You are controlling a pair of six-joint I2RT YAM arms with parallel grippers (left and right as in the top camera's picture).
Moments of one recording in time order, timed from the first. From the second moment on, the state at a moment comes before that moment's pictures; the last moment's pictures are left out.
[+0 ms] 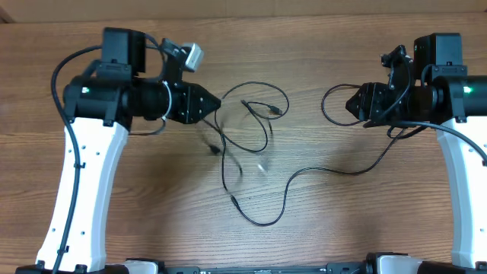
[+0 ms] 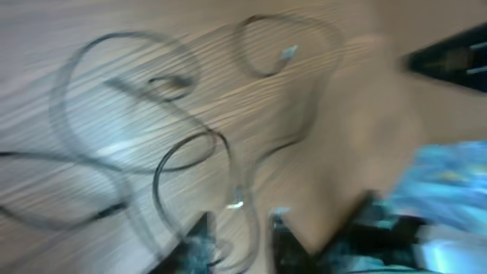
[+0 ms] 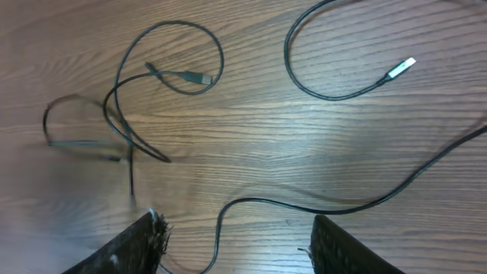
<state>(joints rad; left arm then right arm) -0.13 1.51 1.63 -1.18 0.67 0.02 -0.01 1.47 1.60 -1.30 -0.31 0.15</state>
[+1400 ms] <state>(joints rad) -0.09 1.92 1.57 -1.36 0.10 -0.36 -0.01 1.47 1.60 -1.34 -0.25 0.15</state>
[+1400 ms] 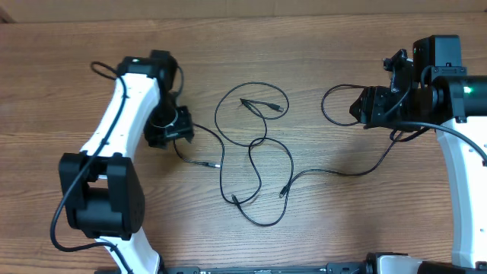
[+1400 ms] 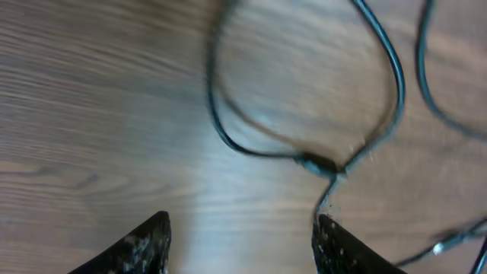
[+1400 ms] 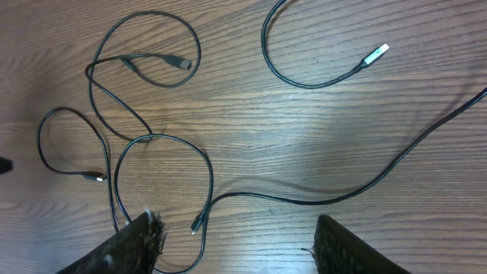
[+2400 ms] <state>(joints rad) -0.03 1.92 1.25 -0.92 0.10 -0.48 -0.01 1.47 1.60 -1.34 -0.25 0.15</state>
